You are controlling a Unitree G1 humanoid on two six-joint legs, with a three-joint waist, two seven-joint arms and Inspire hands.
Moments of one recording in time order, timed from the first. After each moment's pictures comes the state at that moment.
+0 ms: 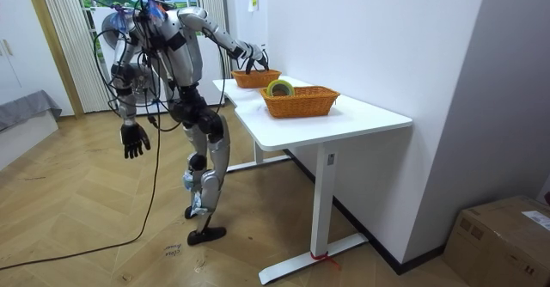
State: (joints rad) left arm 0.63 0.32 0.12 0.83 0.29 0.18 -0.12; right arm -0.34 -0.65 0.28 0.46 0.12 0.14 0.22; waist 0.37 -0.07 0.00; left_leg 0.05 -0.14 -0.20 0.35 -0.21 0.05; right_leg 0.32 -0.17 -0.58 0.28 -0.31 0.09
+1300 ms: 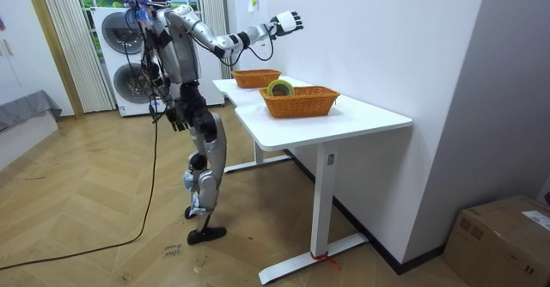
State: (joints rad) left arm 0.41 0.33 0.14 0.81 0.29 0.12 -0.07; right arm -0.36 -0.70 -0.03 0.18 0.28 0.07 -0.03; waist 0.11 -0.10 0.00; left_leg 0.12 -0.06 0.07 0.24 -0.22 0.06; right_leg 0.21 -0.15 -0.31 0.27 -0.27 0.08
